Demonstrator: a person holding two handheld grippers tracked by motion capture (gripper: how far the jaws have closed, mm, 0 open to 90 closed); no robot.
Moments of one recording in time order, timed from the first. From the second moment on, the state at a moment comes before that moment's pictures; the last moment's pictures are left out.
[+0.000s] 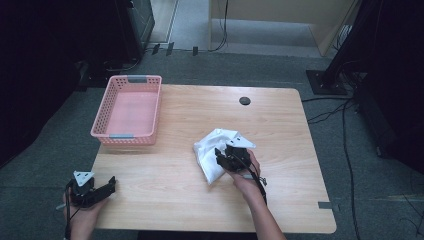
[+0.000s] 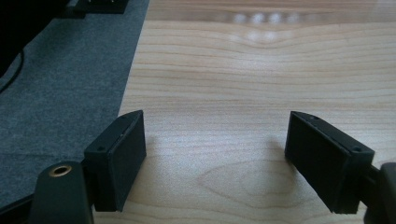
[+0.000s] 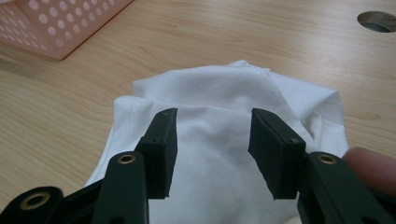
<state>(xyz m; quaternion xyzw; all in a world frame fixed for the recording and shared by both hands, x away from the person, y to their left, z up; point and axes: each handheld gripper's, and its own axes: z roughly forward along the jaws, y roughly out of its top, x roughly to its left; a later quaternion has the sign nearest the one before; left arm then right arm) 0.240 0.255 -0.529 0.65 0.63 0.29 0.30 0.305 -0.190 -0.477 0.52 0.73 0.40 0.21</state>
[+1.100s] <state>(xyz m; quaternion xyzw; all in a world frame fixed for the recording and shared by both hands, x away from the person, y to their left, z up) 0.240 0.255 -0.529 0.65 0.63 0.29 0.30 0.310 -0.171 -0.490 0.50 0.74 0.40 0.21</state>
